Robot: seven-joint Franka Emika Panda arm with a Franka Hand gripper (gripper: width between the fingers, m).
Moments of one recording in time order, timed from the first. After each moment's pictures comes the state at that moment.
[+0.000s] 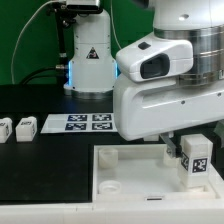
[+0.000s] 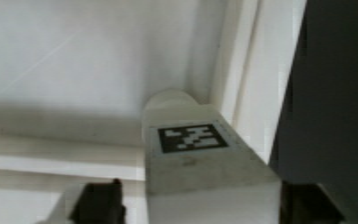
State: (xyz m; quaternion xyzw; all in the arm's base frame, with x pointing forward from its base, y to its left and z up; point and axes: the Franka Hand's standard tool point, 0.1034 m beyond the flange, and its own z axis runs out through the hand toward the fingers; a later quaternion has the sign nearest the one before) arm 0.633 0.114 0.081 -0.99 -0.07 0.03 0.07
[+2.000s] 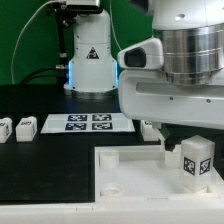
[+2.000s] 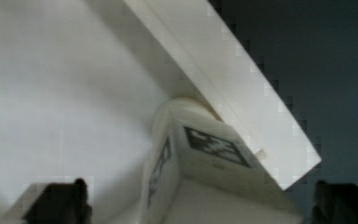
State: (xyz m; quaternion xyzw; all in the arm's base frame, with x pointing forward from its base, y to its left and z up) arm 0.635 0.115 0.079 -0.96 0.26 0.02 0.06
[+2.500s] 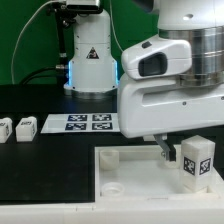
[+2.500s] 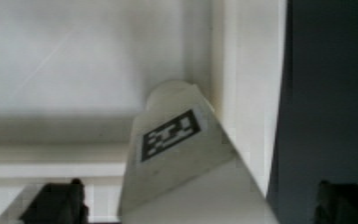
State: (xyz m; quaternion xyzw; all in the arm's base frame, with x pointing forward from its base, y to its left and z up) arm 0.641 0.115 0.077 -1.00 -0.08 0.01 0.05
